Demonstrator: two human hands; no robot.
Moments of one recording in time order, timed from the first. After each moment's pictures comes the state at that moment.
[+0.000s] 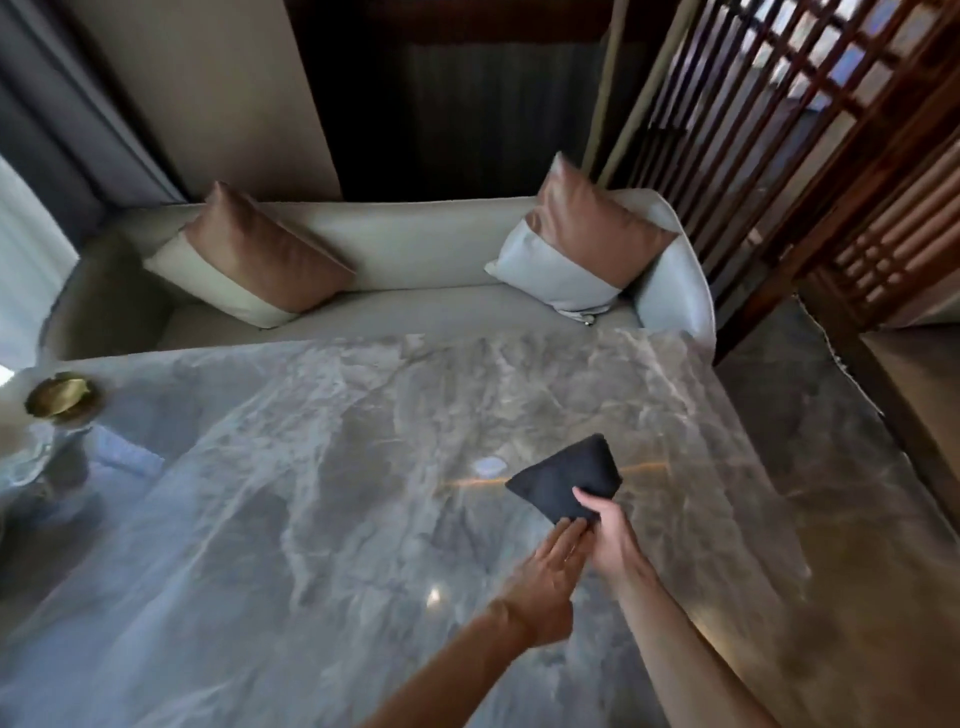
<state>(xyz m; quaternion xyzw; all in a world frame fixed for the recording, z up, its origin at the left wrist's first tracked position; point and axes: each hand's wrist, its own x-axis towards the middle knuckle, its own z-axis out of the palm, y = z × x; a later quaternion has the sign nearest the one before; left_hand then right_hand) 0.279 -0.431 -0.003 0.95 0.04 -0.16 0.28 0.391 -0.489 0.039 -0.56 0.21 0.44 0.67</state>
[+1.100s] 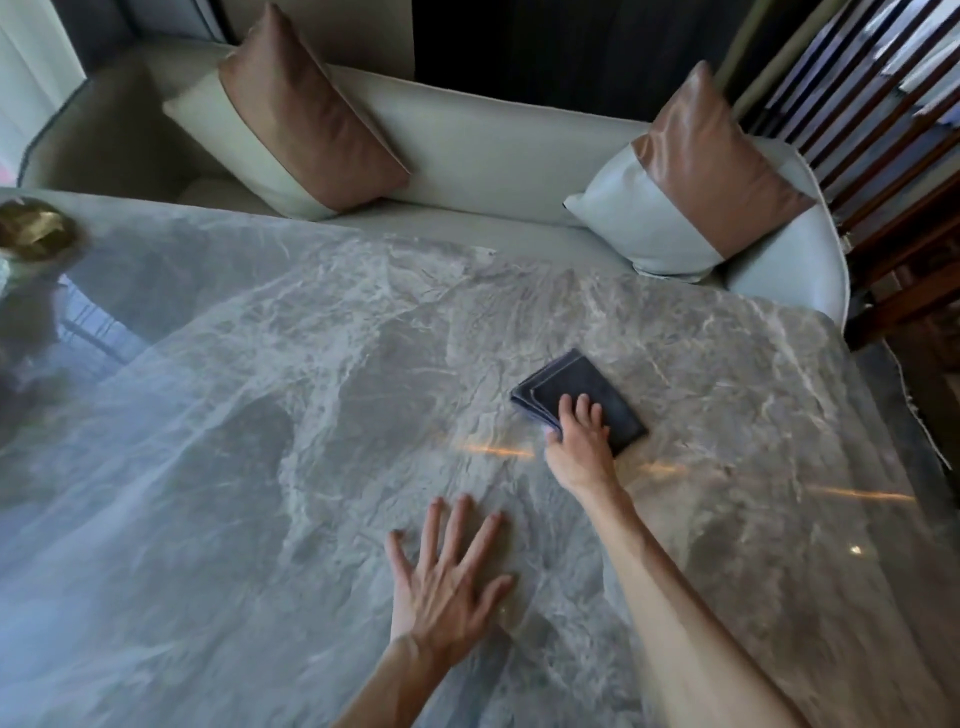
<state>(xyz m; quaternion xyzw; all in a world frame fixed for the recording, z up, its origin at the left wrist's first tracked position) 0.170 -0.334 -0.147 0.92 0.33 -0.15 0.17 0.403 -0.343 -0.147 -0.92 -0.29 0.24 0.08</state>
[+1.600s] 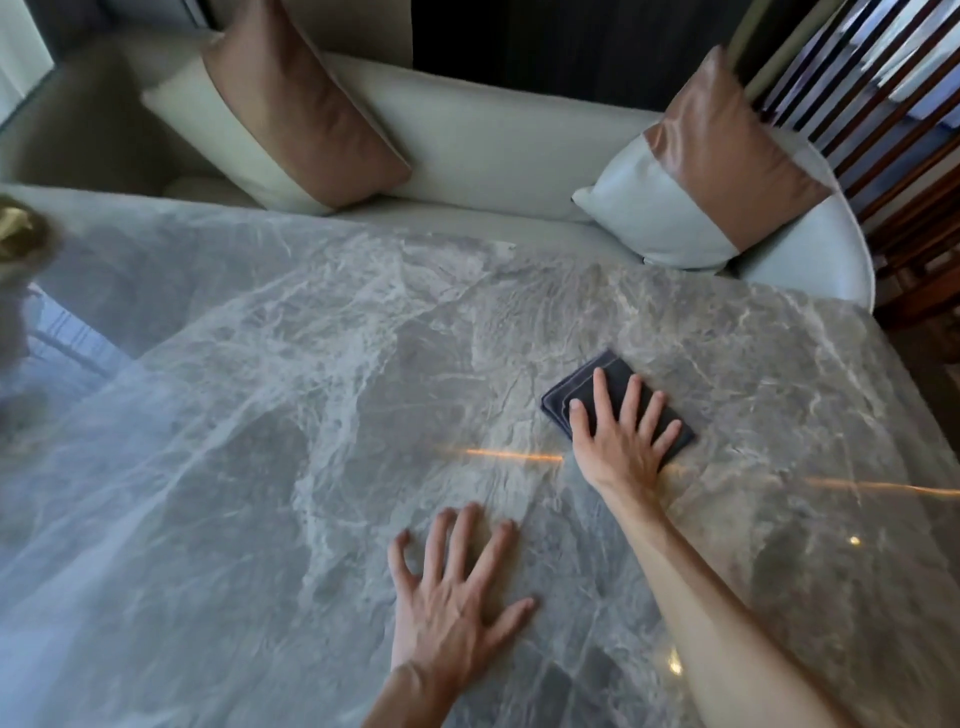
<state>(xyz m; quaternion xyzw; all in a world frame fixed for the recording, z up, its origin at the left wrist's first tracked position) 0.150 -0.292 -0.177 0.93 0.30 -0.11 0.19 0.405 -0.322 -0.196 -0.97 -0.20 0.09 0.05</state>
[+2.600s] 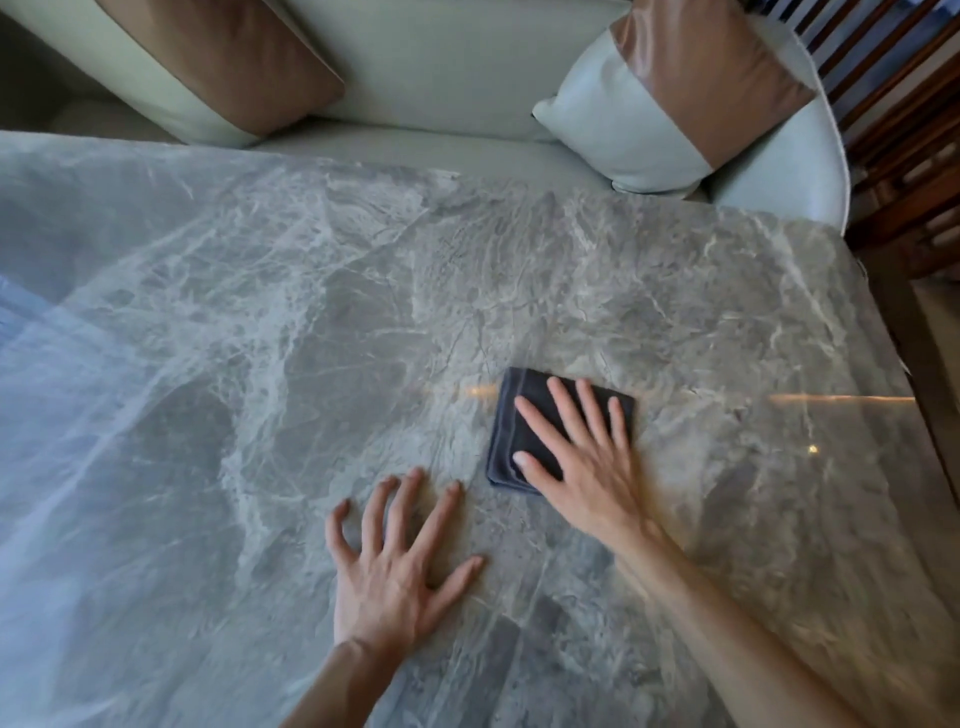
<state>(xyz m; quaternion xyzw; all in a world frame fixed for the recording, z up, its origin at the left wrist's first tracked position) 0.147 -0.294 -0.189 0.93 0.31 -0.09 0.15 0.378 -0.408 -0.192 -0.89 -0.46 0.06 0.00</state>
